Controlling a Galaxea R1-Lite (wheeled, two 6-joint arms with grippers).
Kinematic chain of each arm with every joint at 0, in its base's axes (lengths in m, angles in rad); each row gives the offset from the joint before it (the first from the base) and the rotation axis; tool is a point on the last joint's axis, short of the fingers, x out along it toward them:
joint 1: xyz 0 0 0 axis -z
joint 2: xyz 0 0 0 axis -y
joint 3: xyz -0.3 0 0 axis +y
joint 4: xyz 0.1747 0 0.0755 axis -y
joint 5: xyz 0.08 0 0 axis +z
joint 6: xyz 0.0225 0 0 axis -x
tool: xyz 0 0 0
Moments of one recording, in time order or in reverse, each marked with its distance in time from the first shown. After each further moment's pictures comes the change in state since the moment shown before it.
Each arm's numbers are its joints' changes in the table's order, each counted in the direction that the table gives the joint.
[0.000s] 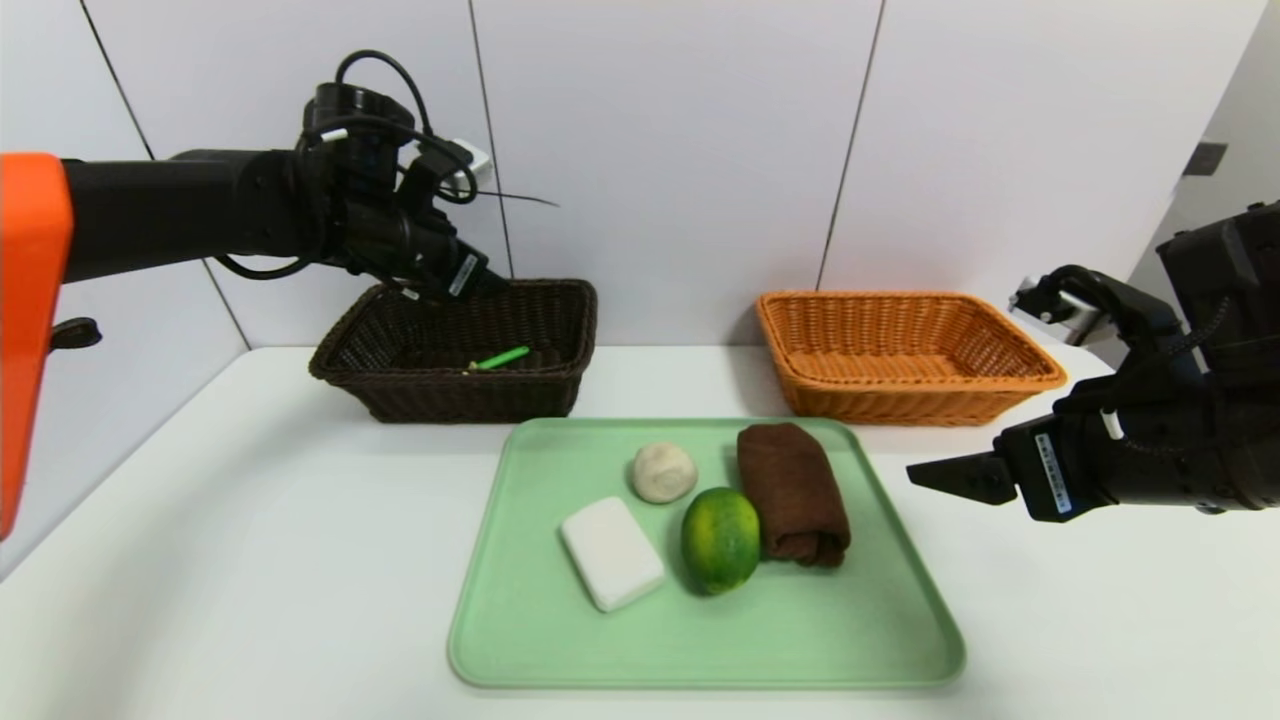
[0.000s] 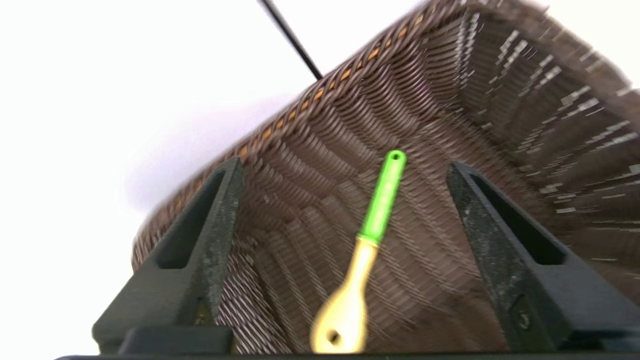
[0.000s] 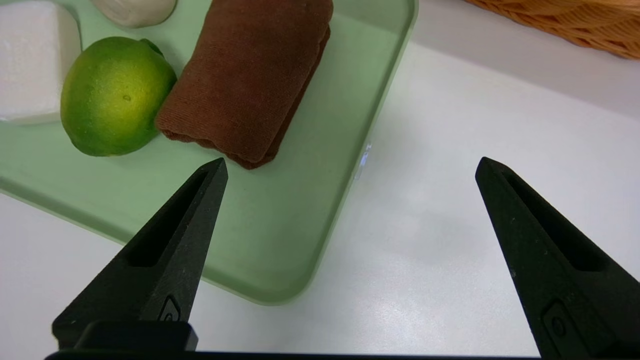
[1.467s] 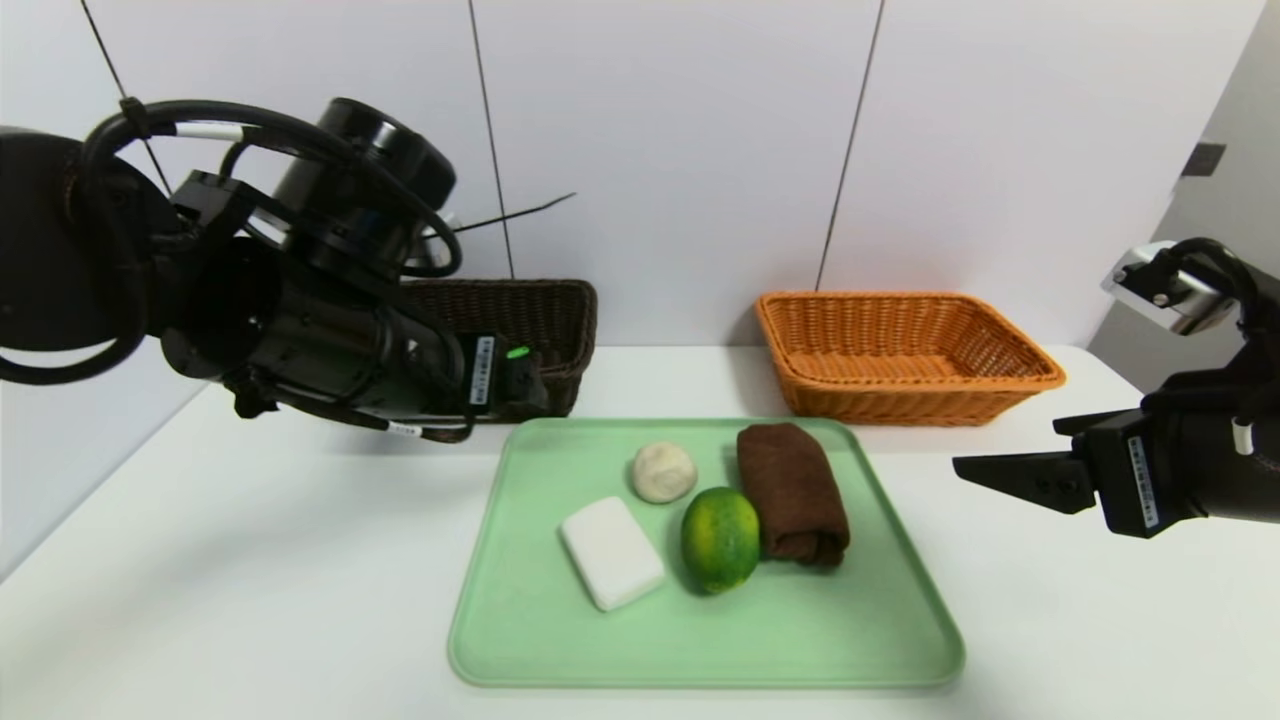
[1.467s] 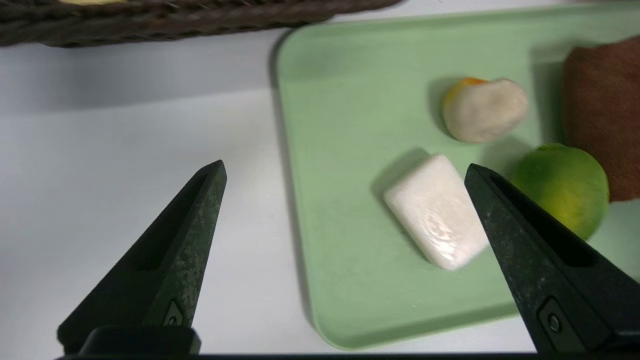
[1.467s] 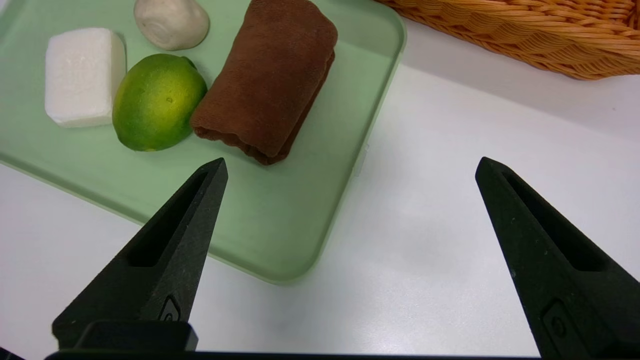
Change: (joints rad) left arm 0.369 0.428 0.490 -0.250 0.267 0.833; right arm -0.006 0.142 0.041 -0.001 -0.004 -0.001
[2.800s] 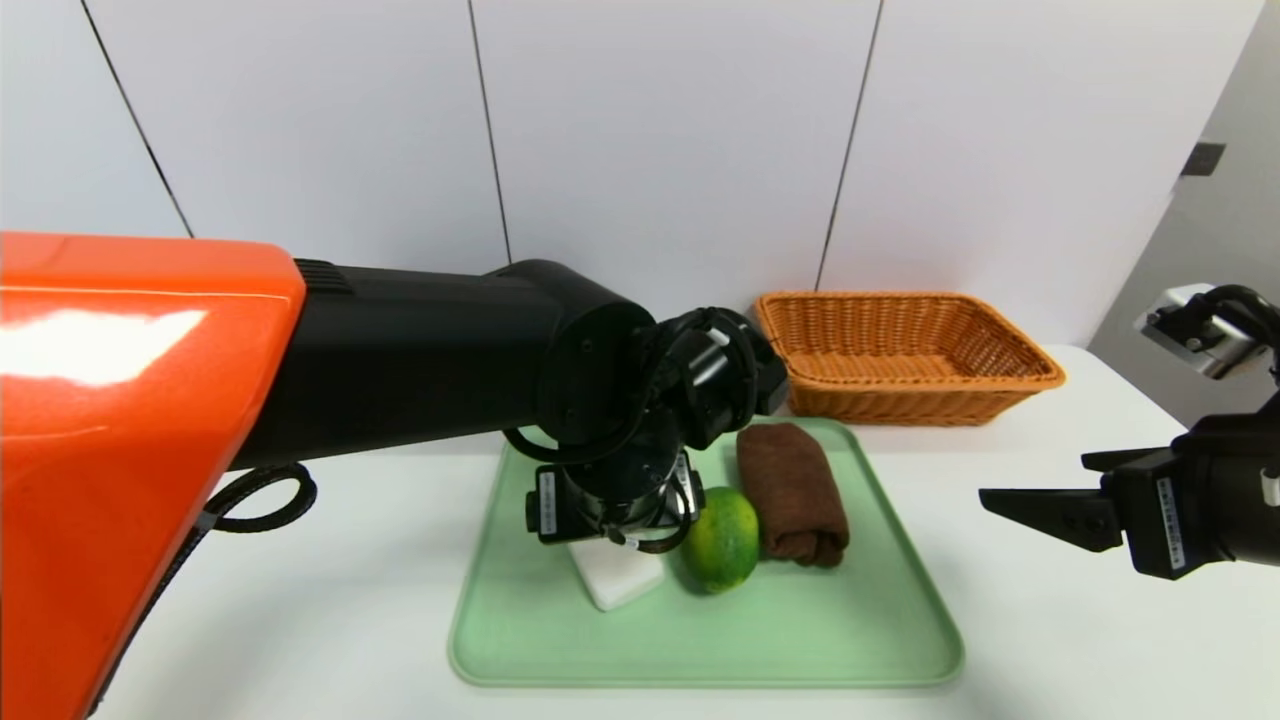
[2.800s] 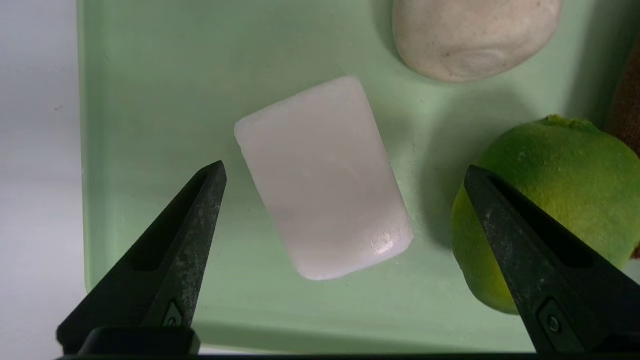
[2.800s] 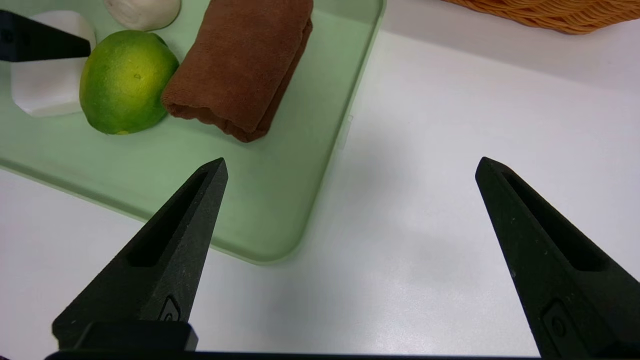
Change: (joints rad) left arm 0.301 -0.452 -0.369 -0.334 0.225 0.552; right arm 0.050 0.056 0.114 0.048 0.006 -0.016
